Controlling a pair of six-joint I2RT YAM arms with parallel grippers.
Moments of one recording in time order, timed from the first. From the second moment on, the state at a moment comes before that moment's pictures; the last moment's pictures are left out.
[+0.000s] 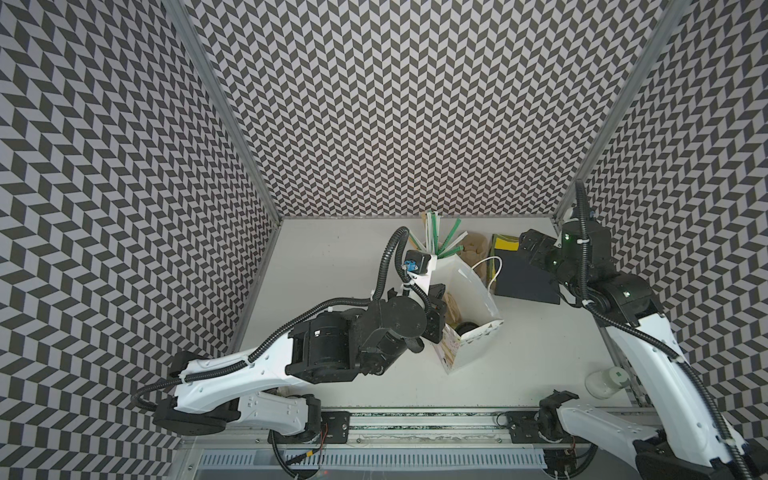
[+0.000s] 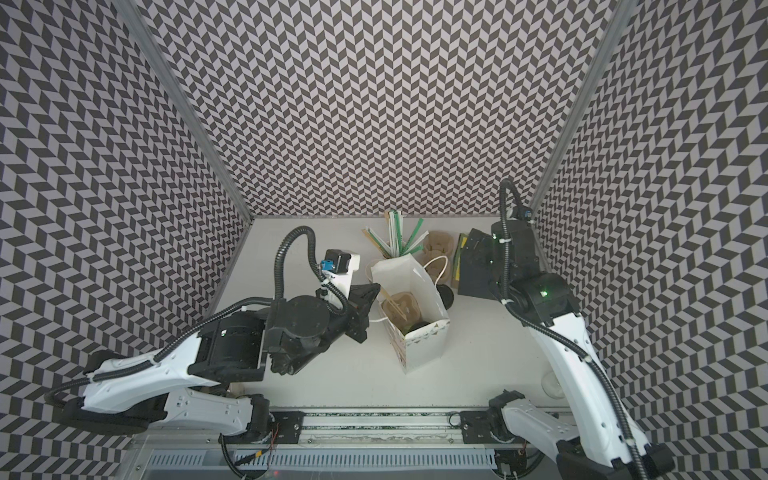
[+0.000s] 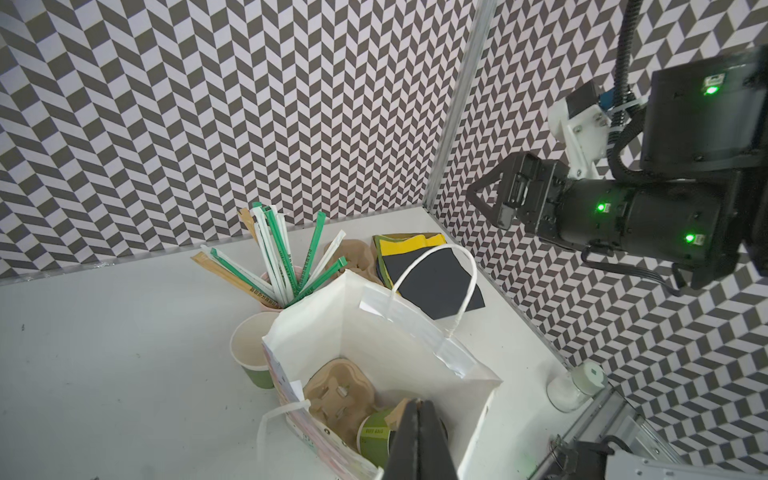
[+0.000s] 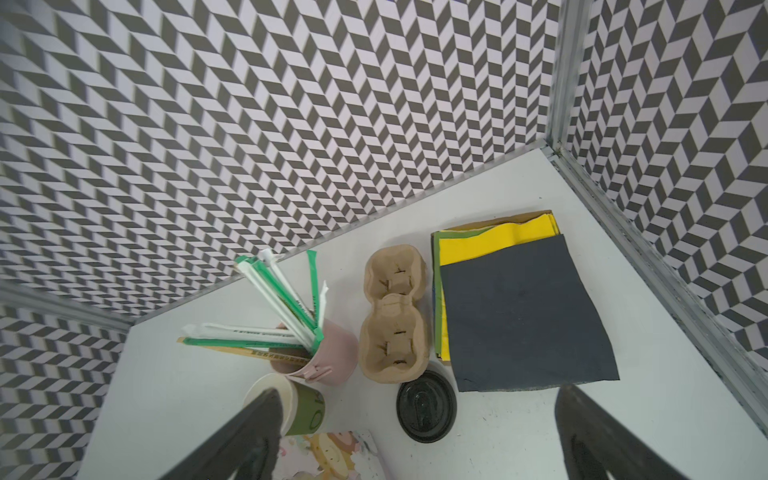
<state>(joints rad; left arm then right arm) -1.38 1.20 1.48 -0.65 -0.66 -0.52 0.28 1.11 1.39 -0.84 0.33 0.58</state>
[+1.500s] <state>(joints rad) -0.90 1.06 1.38 -0.49 -0.43 -0.25 0.07 1.86 1.29 -0.67 0.19 0.66</state>
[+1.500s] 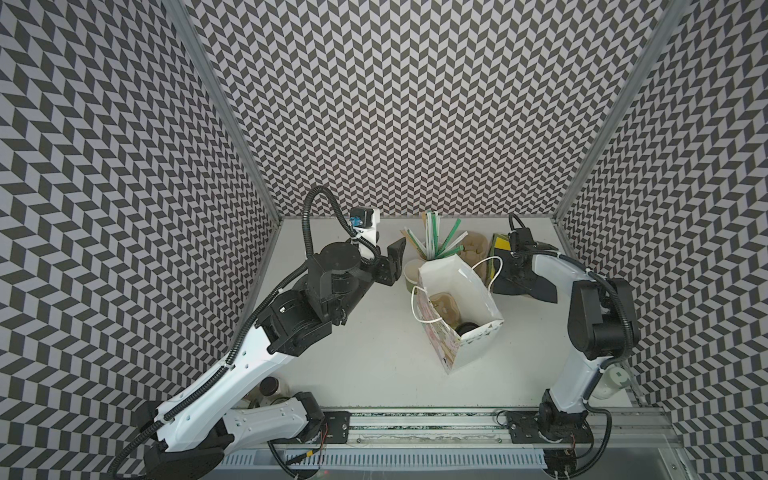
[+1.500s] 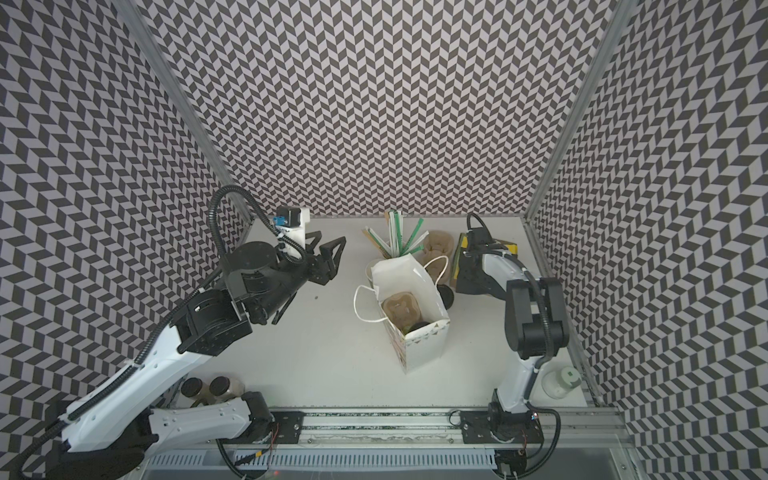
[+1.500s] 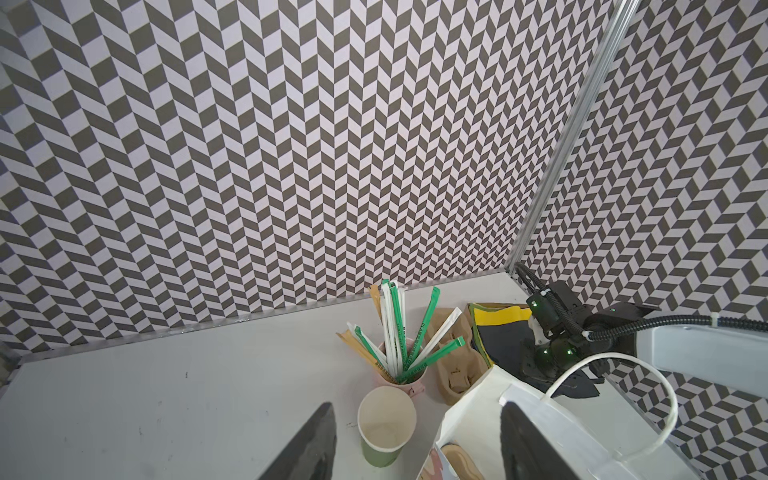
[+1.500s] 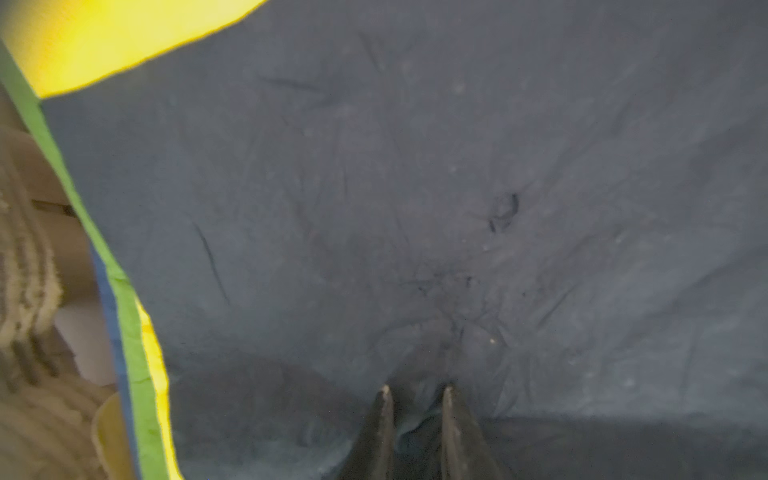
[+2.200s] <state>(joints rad) -0.83 0.98 1.10 -0.39 -0.45 -0.26 0.05 1.62 1.23 -0.65 0.16 0.68</state>
